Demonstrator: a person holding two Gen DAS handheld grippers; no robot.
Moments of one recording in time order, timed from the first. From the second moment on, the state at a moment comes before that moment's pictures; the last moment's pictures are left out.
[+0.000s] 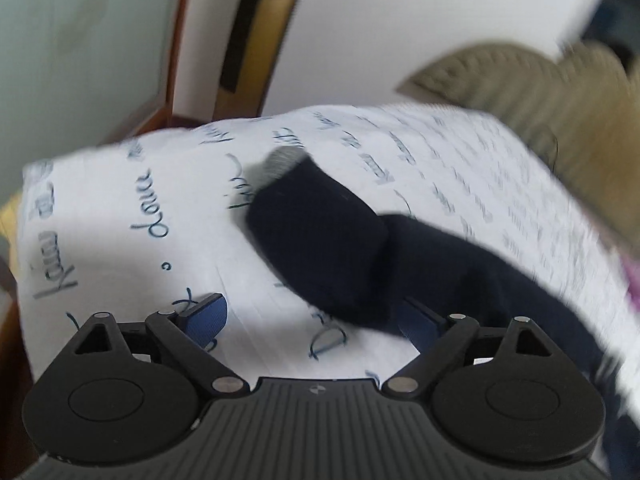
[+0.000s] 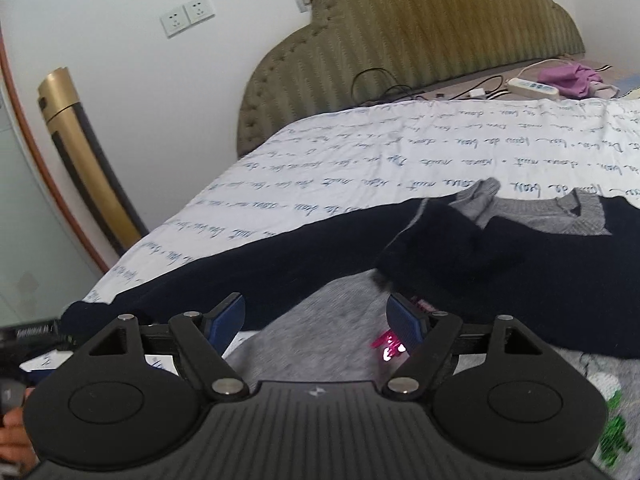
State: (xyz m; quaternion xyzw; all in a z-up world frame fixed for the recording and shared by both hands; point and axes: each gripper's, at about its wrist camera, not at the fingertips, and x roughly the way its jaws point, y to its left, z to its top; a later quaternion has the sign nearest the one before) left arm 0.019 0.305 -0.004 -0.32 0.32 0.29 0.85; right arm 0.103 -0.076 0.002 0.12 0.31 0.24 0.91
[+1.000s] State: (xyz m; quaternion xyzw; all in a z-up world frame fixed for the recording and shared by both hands) left arm 0.072 0.351 0.027 -0.24 0.24 0.40 0.85; right arm 0.100 -0.081 -0.028 0.08 0.36 0.20 0.91
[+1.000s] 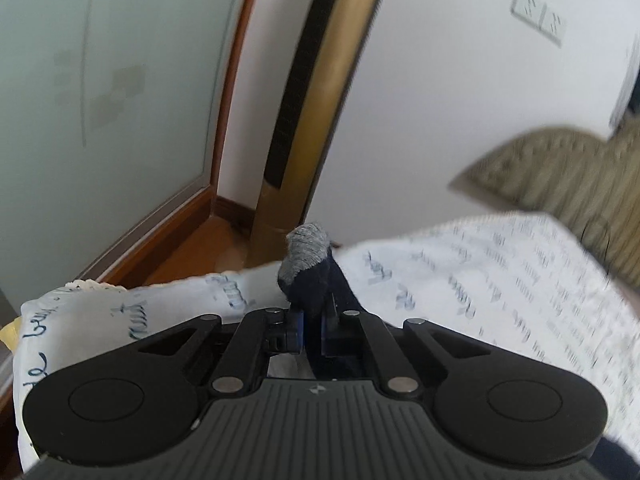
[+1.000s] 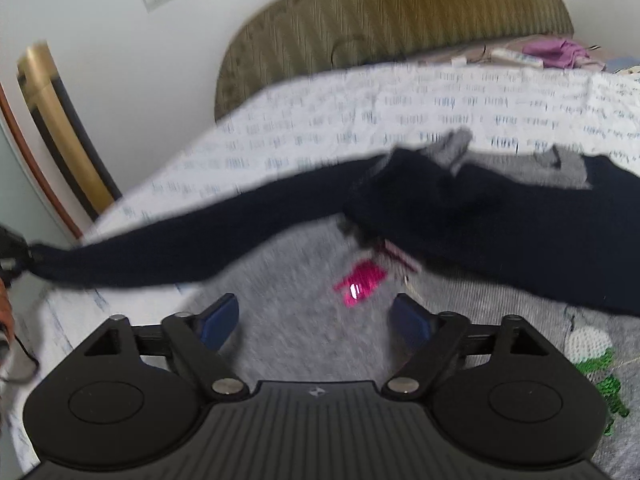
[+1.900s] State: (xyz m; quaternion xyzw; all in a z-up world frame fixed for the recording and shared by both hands) left arm 0.142 0.042 0.011 -0.08 0.32 -0.04 0.94; right arm 0.094 -0.193 -0.029 0.24 0.31 0.10 0.91
